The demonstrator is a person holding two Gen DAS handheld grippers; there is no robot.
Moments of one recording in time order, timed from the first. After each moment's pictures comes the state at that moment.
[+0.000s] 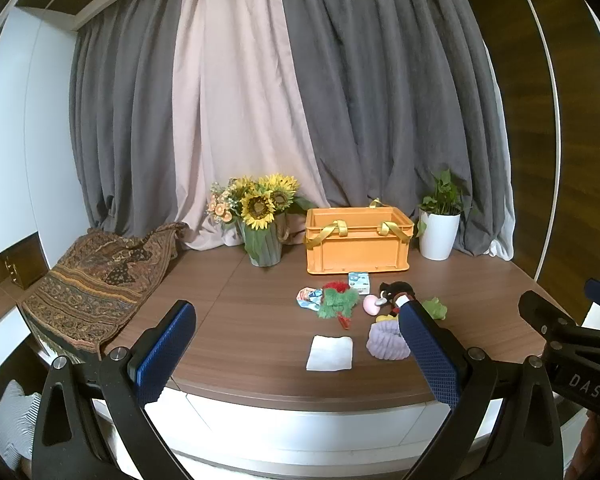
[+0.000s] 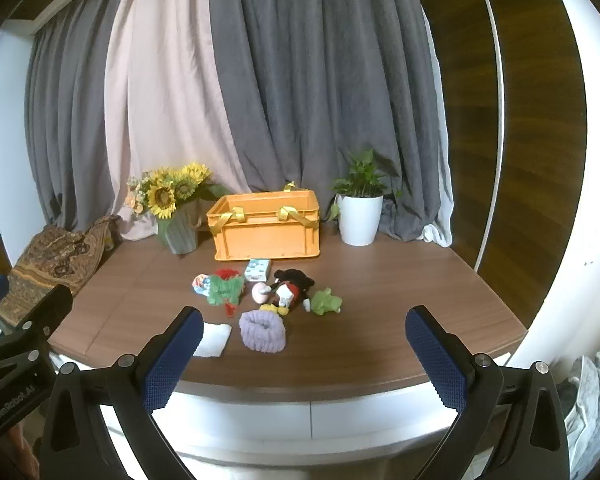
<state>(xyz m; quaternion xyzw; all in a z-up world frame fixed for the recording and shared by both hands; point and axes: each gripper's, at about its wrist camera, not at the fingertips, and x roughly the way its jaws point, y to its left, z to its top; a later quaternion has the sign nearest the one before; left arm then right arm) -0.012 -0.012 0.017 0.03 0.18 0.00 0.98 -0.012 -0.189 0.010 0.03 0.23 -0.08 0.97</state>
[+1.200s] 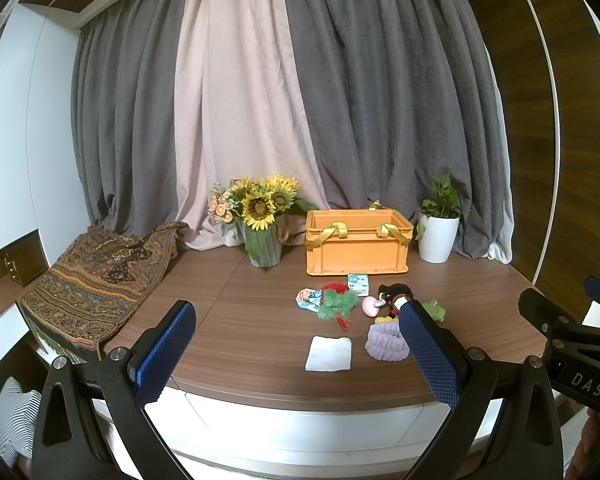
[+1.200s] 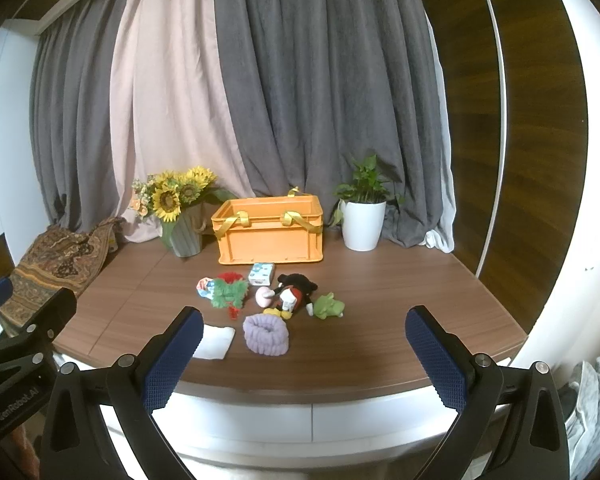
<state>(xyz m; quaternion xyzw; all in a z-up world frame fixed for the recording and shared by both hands) -0.011 -0.013 0.020 0.02 0.18 0.00 0.98 -0.013 -0.188 0.012 0.02 0.22 -0.07 0.97</state>
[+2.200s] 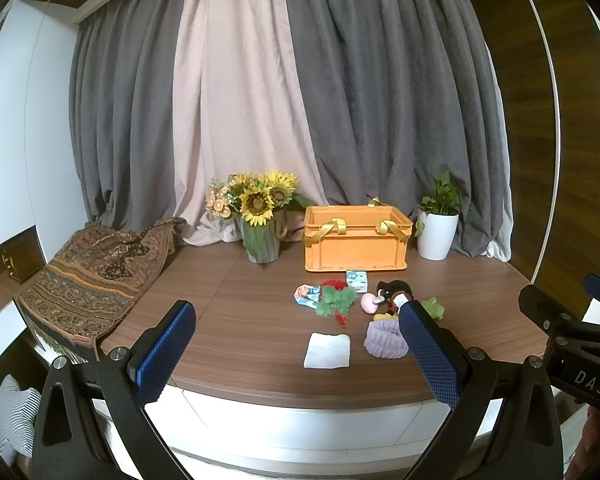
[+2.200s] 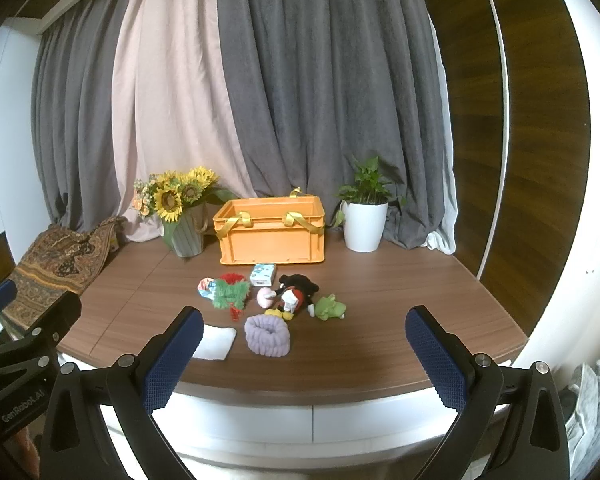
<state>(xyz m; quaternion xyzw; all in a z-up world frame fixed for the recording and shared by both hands) -0.015 -0.015 0.012 0.02 0.18 -0.01 0.98 -0.014 -0.187 0.013 0.02 0.22 -0.07 0.97</state>
